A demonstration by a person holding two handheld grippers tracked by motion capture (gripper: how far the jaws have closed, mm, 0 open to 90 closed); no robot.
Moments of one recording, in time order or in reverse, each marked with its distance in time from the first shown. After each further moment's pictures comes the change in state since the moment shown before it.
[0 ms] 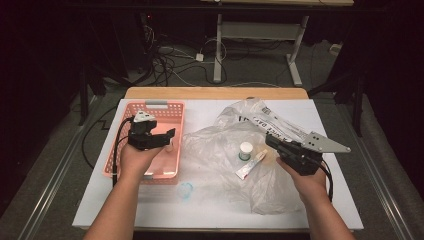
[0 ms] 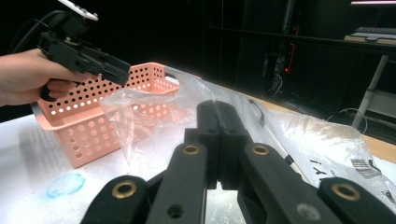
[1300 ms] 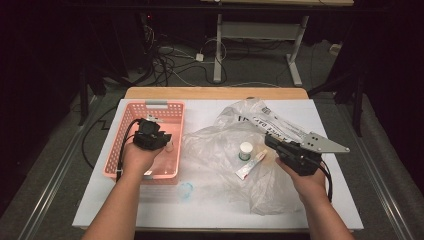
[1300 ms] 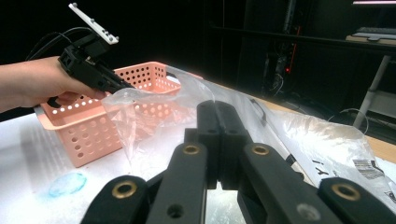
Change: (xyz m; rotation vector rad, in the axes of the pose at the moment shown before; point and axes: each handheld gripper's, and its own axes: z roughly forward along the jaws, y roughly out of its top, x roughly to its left) left arm 0.003 -0.003 0.022 0.200 0.029 0.040; right arm 0.002 0.000 0.001 0.000 0.007 -0.006
